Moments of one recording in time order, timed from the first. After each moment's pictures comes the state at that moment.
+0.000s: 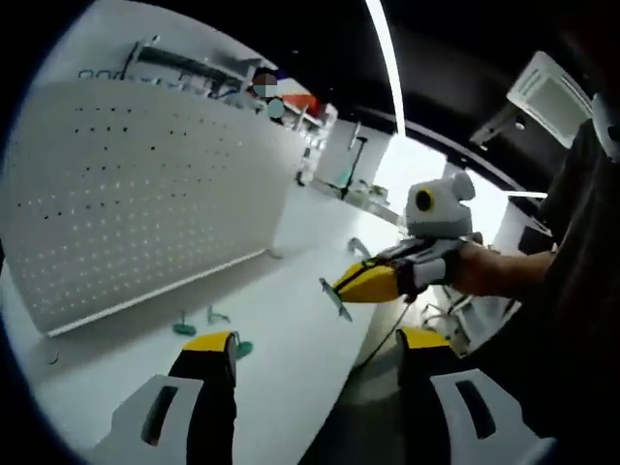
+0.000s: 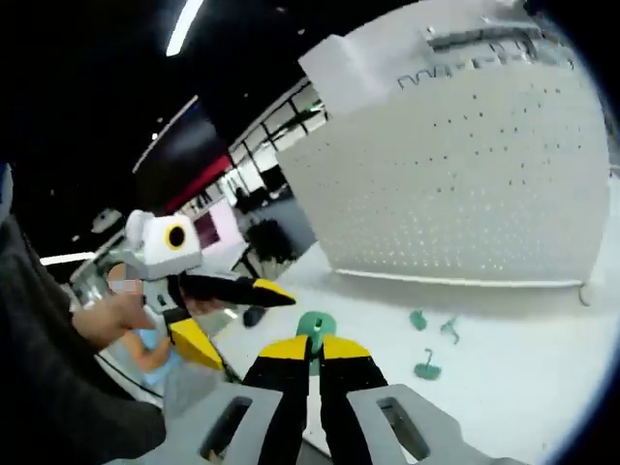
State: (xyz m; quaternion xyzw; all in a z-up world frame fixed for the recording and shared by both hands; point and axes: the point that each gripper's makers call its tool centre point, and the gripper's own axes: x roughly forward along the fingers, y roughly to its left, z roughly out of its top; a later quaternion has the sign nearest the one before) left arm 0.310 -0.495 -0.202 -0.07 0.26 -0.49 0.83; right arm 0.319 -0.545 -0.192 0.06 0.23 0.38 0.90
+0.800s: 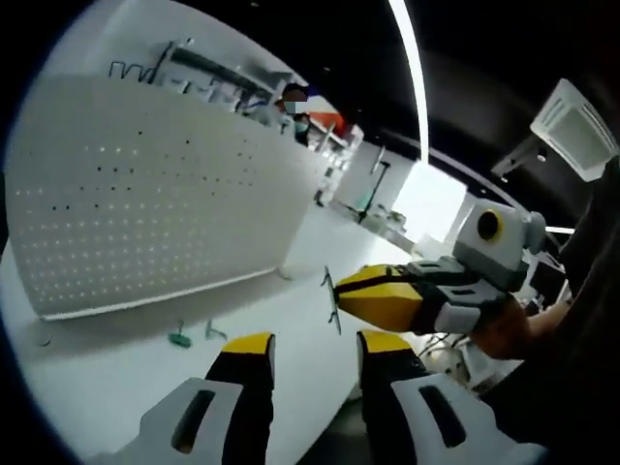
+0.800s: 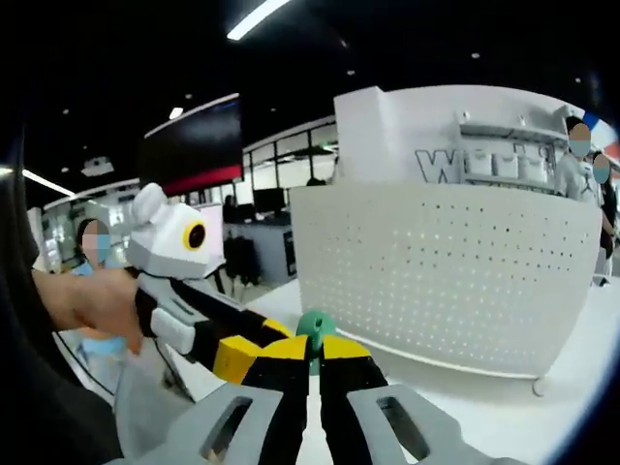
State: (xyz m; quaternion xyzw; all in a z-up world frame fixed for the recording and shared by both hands) left arm 0.322 -0.518 -0.181 -0.12 0.25 -0.46 0.84; right arm 0.327 -0.524 -0.149 -0.01 0.11 0.36 0.93
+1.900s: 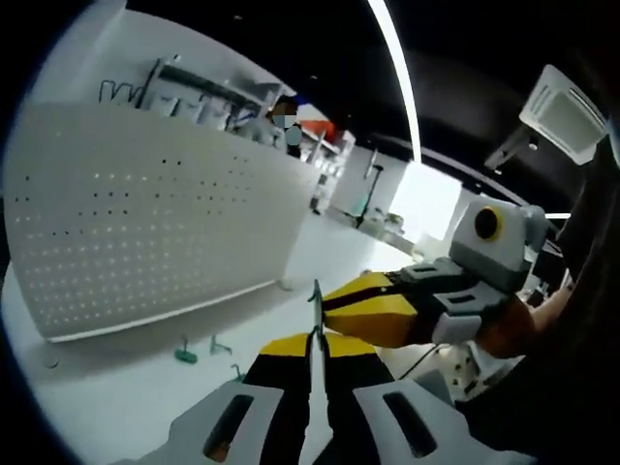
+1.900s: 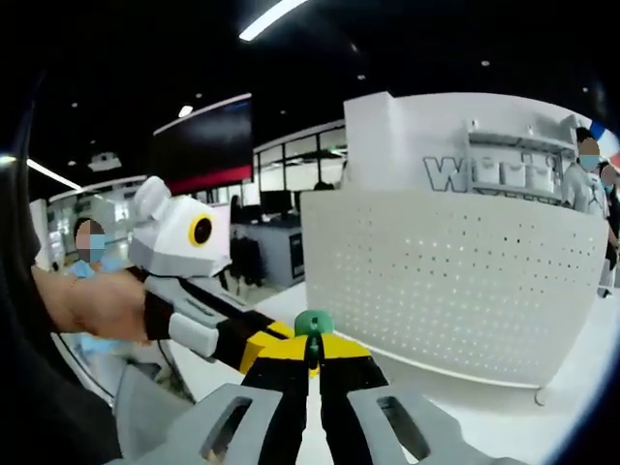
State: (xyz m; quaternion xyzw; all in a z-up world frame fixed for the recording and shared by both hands) left arm 0.322 -0.518 -0.171 -0.09 0.22 -0.47 0.85; right arm 0.324 -0.510 -0.146 -0.03 0.10 0.37 0.92
